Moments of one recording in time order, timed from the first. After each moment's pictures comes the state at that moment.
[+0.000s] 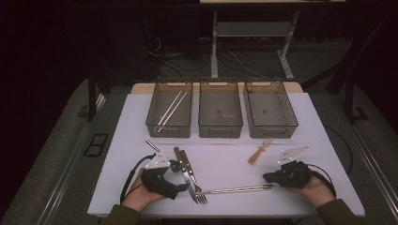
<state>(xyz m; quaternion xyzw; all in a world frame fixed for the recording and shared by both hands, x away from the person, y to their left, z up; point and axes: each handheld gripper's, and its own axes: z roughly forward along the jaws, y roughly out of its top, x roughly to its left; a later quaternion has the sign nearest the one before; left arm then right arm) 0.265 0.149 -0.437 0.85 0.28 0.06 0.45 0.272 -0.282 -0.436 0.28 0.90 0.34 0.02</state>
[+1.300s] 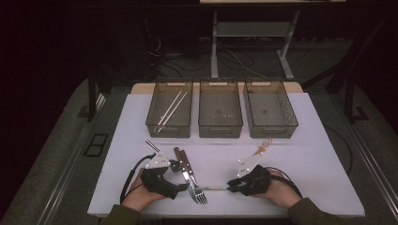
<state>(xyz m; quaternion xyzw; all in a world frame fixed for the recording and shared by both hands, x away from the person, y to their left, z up) 0.265 0.150 -0.437 0.85 0.28 0.06 0.44 0.270 -0.177 -0.443 0.11 0.93 0.35 0.00</state>
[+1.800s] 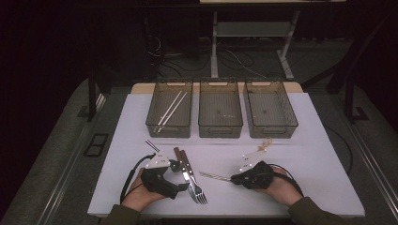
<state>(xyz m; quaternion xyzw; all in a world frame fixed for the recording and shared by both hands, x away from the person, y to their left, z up) 0.265 0.150 -0.437 0.85 0.28 0.06 0.44 0.279 -0.187 -0.444 0.15 0.93 0.34 0.03</state>
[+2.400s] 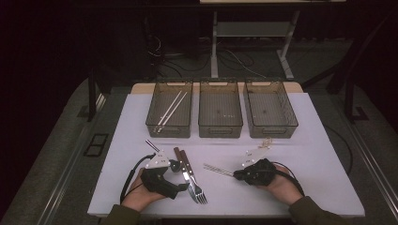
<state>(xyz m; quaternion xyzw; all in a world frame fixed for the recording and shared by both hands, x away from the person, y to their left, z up) 0.265 0.150 -0.437 0.85 0.28 0.06 0.44 0.285 -0.194 -0.444 0.19 0.92 0.34 0.05</state>
